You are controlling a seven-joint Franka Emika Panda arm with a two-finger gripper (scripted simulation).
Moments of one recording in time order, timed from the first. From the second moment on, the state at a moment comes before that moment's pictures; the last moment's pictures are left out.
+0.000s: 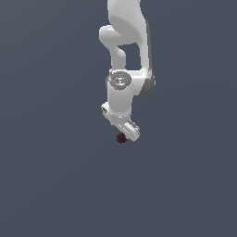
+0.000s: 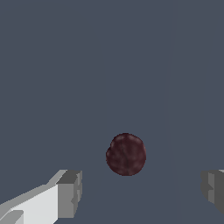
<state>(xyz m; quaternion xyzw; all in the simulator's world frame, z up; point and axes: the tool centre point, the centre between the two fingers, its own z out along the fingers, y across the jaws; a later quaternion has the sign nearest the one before) -0.015 0.008 0.112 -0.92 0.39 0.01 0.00</state>
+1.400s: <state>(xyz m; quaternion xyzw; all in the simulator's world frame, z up) -0.024 0.018 0.078 -0.81 0.59 0.00 0.00</state>
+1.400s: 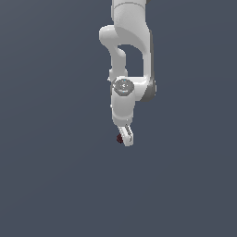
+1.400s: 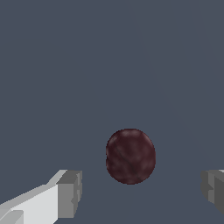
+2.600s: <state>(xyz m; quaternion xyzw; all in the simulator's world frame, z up) -0.024 0.018 0.029 -0.81 0.59 0.00 0.00</state>
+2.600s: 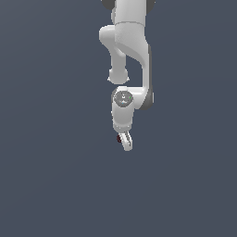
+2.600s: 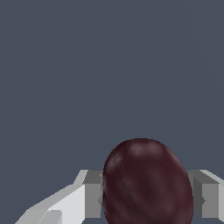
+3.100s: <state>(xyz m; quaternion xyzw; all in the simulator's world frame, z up) -0.031 0.028 0.030 -0.81 0.59 0.00 0.00</state>
